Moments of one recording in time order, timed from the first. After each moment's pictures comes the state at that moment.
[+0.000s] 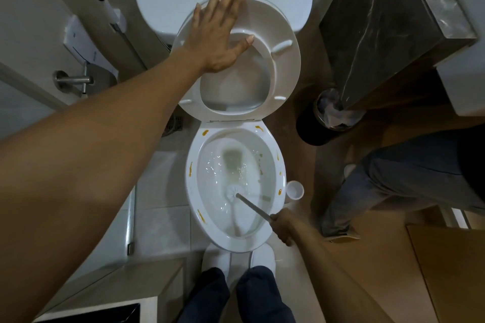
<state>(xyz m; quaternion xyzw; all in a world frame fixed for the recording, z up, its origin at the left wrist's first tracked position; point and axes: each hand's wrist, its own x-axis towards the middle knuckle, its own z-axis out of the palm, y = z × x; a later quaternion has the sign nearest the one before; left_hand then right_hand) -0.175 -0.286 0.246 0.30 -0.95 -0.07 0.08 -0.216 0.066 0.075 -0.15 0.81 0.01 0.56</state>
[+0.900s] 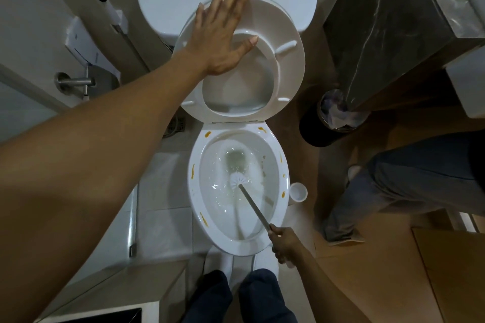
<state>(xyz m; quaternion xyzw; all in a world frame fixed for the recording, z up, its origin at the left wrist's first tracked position) -0.176 -0.287 0.242 0.30 -0.95 -0.06 0.09 -0.192 0.110 0.025 -0.04 0.77 -0.19 0.60</state>
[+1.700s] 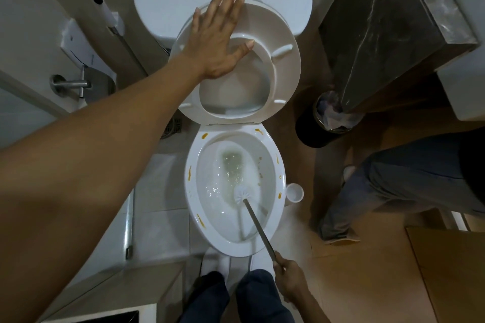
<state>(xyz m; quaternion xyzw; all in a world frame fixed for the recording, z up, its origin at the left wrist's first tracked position) -0.175 -0.286 0.243 0.30 -0.95 -0.08 0.09 -0.160 0.177 0.035 -0.18 0.84 -0.10 0.50</state>
